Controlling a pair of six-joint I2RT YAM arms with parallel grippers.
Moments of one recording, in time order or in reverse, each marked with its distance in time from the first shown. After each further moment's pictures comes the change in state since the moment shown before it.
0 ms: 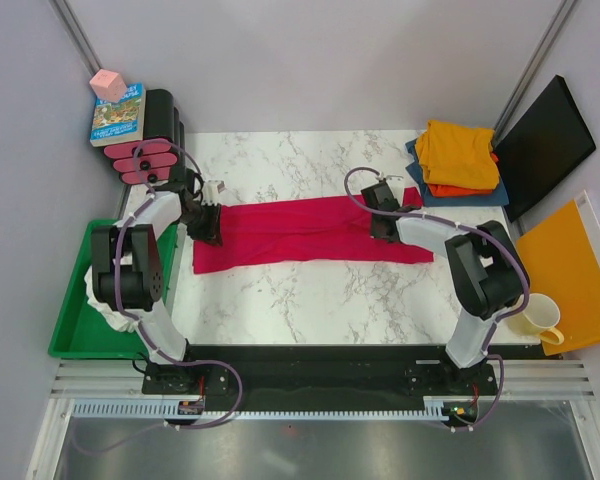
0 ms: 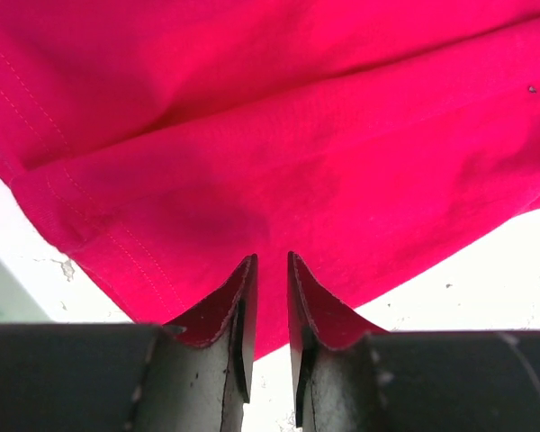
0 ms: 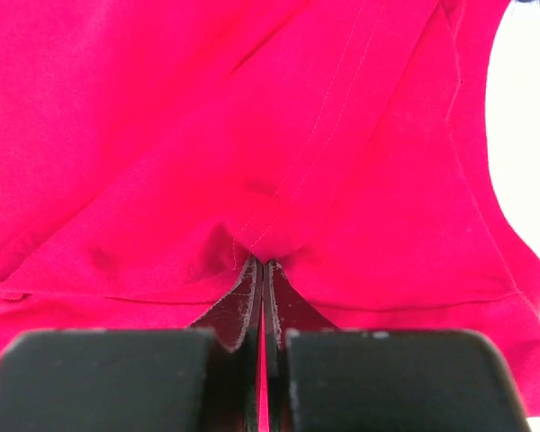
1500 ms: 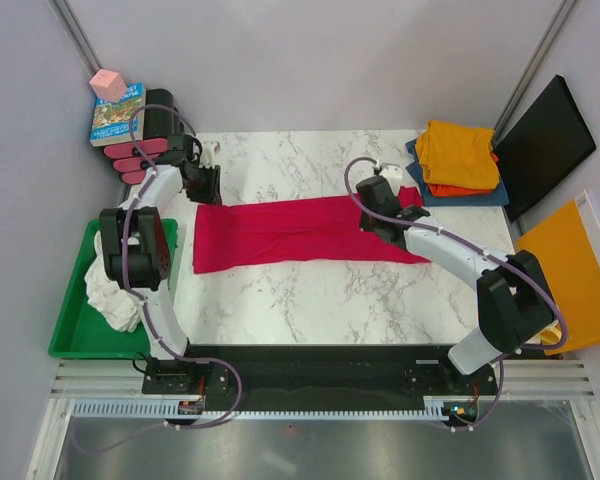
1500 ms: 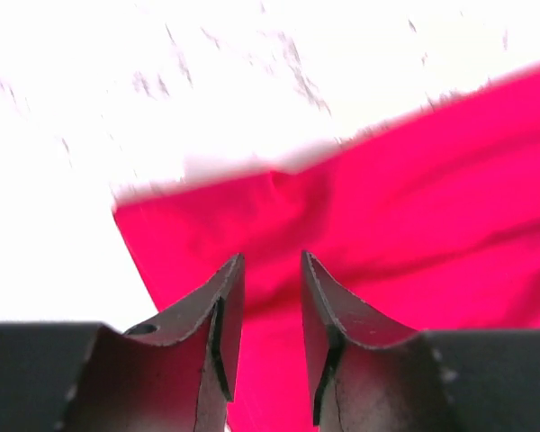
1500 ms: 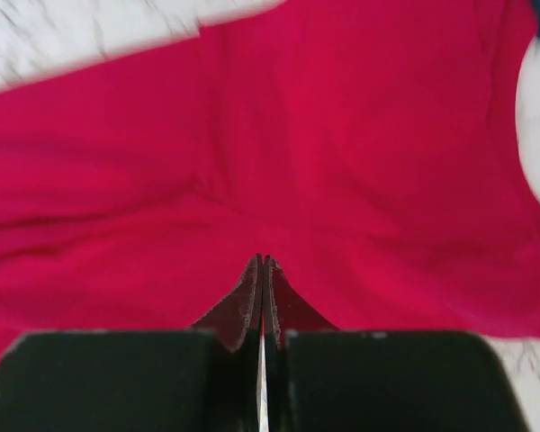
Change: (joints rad) left arm 0.000 0.152 0.312 0.058 -0.058 -0.035; right arm 0.115 -0.225 0.043 -0.050 -0.019 0.075
